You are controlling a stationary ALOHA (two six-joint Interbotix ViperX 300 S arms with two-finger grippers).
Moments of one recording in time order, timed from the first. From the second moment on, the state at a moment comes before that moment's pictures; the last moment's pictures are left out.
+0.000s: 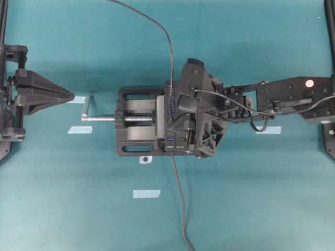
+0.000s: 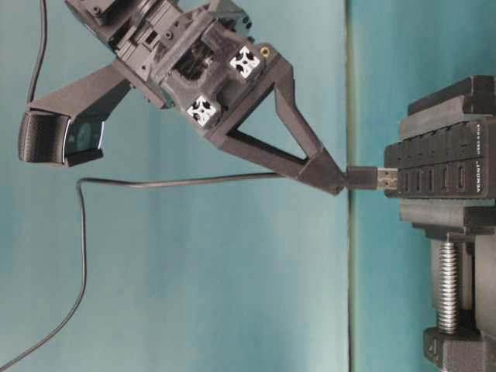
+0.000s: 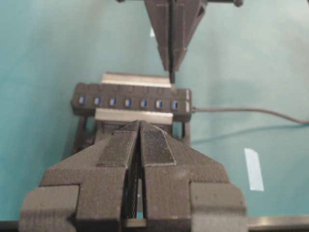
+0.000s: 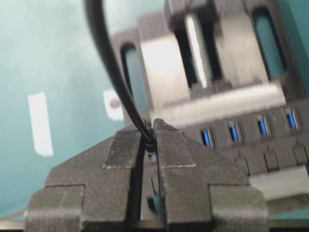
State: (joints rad) left arm 0.06 -0.90 1.02 0.01 0.21 -0.05; right arm 0.01 -0.03 0.55 0.02 0.22 0.26
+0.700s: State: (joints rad) left arm 0.06 -0.90 1.02 0.01 0.21 -0.05; right arm 0.02 0.03 0.55 0.02 0.21 0.27
